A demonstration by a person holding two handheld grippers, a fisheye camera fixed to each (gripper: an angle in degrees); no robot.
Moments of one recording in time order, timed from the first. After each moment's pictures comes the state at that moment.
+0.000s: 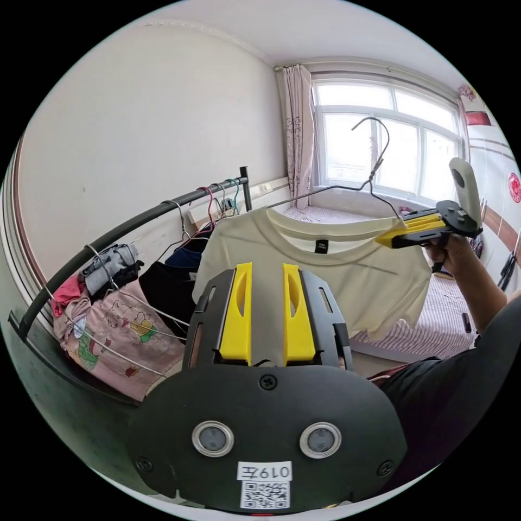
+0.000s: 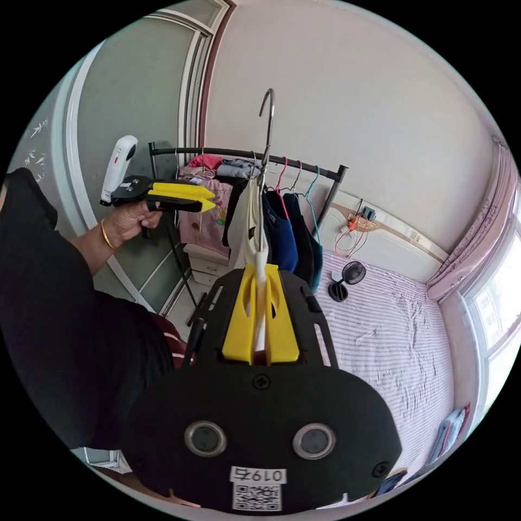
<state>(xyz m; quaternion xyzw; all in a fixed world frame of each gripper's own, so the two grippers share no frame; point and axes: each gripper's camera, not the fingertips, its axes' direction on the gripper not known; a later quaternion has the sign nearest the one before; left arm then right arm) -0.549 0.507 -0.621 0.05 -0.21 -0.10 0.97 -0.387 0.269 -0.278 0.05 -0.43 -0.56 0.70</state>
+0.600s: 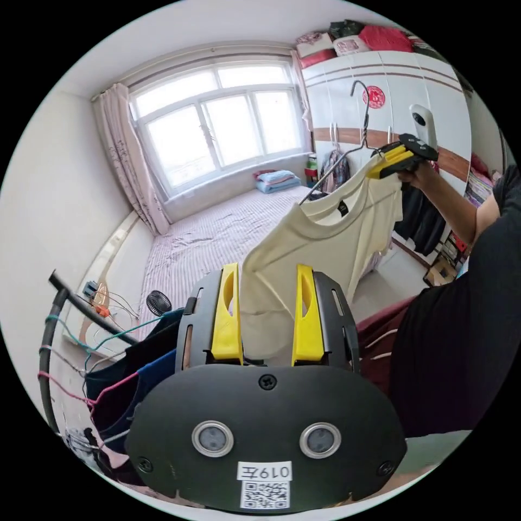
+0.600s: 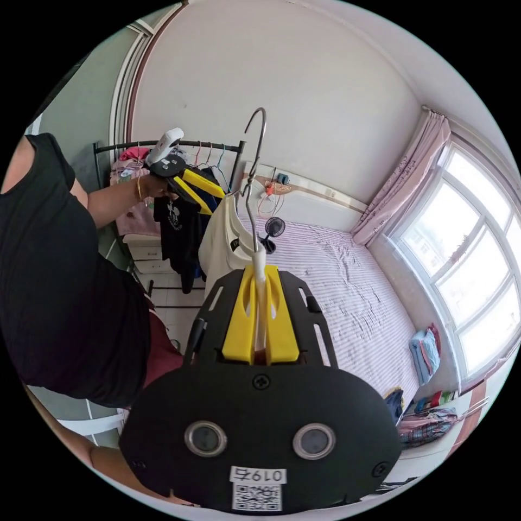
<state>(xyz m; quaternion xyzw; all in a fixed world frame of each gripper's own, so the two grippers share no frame) -0.503 0.311 -0.346 -0.01 0.07 0.25 0.97 -0.154 0.230 -0.282 0.06 -0.27 -0.49 0.83</state>
